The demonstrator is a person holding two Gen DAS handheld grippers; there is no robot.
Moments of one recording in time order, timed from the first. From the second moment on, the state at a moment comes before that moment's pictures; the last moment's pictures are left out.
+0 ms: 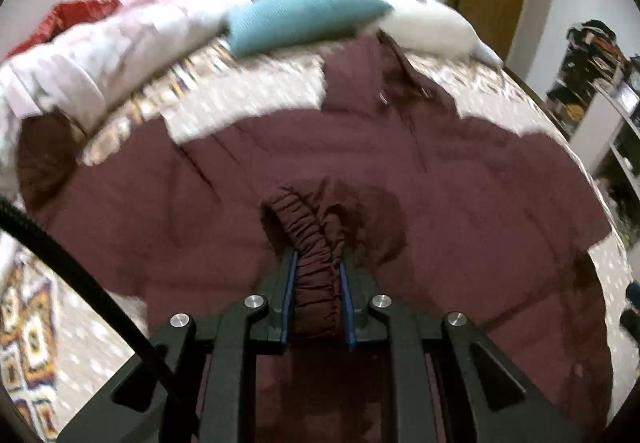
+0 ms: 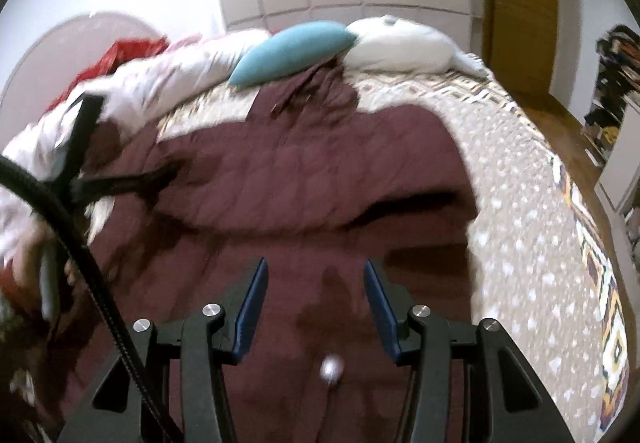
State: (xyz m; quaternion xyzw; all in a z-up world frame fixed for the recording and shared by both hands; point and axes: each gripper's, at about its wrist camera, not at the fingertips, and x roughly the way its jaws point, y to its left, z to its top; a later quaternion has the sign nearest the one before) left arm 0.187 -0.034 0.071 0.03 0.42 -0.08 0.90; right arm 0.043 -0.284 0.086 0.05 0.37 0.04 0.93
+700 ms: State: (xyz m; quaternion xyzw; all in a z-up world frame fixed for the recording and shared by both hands) left arm 0.240 -0.025 0.016 0.13 0.45 0.03 0.88; right arm 0.178 -0.290 0.018 0.07 0.45 -0.05 0.89
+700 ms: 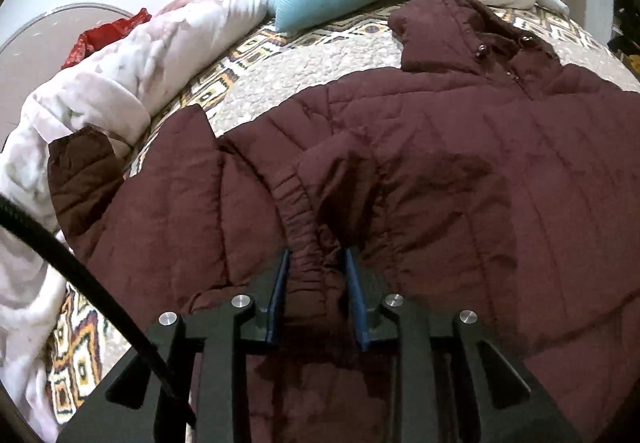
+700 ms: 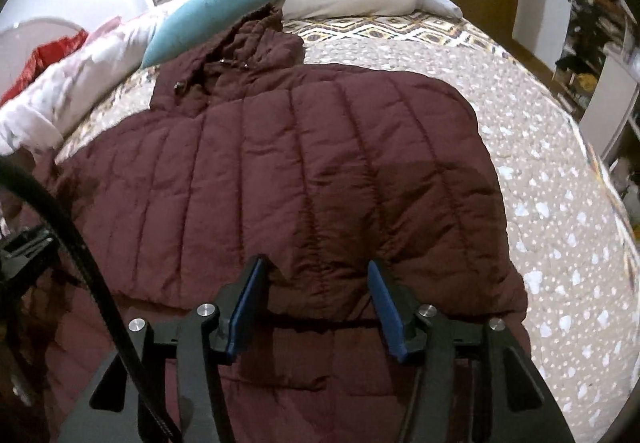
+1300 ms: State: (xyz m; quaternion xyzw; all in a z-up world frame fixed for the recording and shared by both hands) left arm 0.200 0.202 0.059 -0.05 0.43 0.13 0.89; right arm 0.090 -0.201 0.019 0.09 0.43 0.08 0.89
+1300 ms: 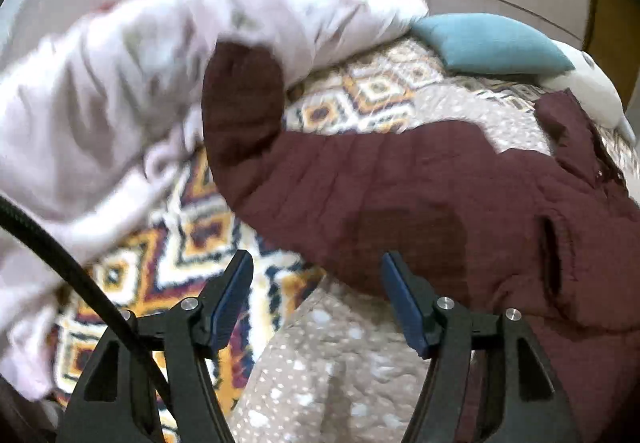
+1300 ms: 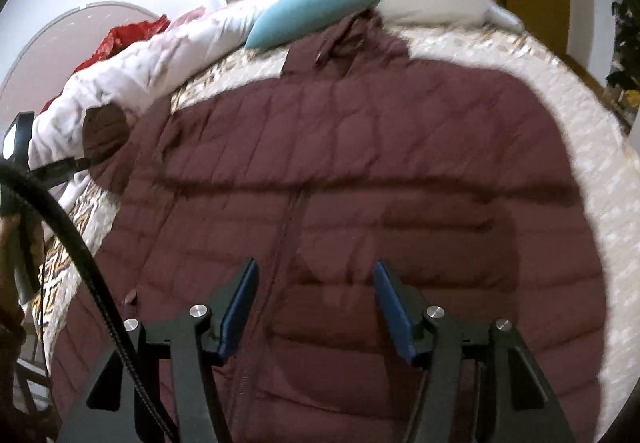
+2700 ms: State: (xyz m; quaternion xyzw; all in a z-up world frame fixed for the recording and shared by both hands) left arm 0.171 -0.019 0.041 -0.04 0.39 -0.15 0.91; right arm 0.084 -0.231 0.009 0.21 0.39 0.10 0.89
